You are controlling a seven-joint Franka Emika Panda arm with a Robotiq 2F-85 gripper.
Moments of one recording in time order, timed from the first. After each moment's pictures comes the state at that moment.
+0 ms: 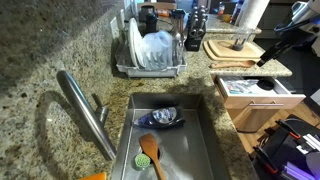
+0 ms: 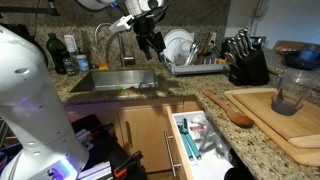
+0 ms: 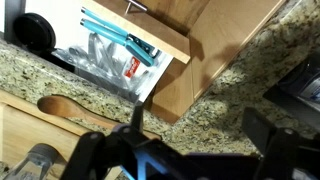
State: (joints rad) arm -0.07 -0.70 0.08 -2.78 -0.14 2.36 0.16
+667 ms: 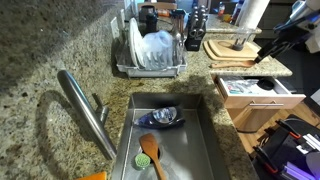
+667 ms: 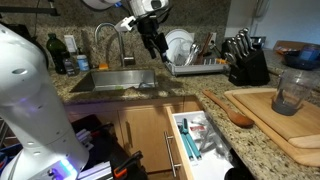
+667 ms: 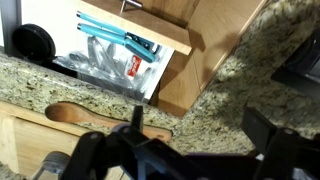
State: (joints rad) arm -0.10 -0.66 0.06 -2.75 -0.13 2.39 0.24
